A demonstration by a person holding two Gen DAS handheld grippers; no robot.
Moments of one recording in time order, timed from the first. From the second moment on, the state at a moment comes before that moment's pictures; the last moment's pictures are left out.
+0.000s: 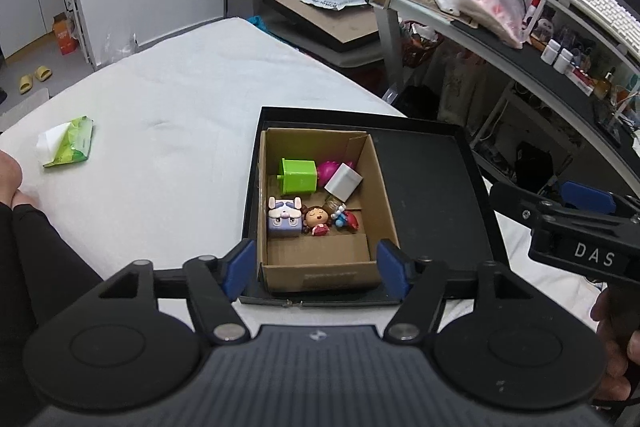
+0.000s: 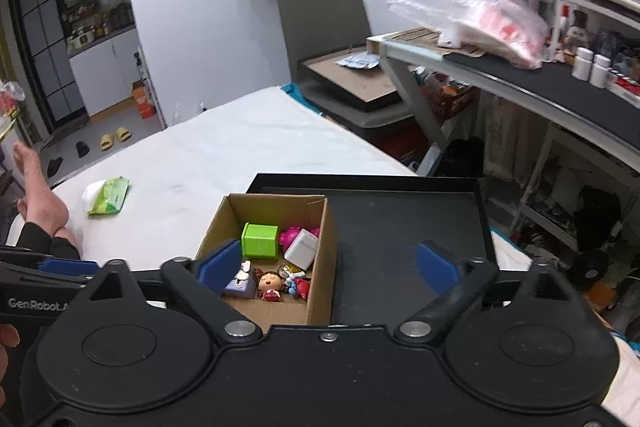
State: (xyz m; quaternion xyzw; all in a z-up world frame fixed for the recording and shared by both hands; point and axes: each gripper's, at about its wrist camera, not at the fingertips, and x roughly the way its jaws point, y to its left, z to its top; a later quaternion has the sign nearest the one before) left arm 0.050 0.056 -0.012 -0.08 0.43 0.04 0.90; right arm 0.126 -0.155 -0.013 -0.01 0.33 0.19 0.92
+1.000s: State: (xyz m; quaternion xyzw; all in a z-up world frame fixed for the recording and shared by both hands) left arm -0.066 0.054 0.018 -0.07 0.39 0.04 0.92; right arm 0.011 -0.158 0.016 0.00 0.34 0.15 0.93
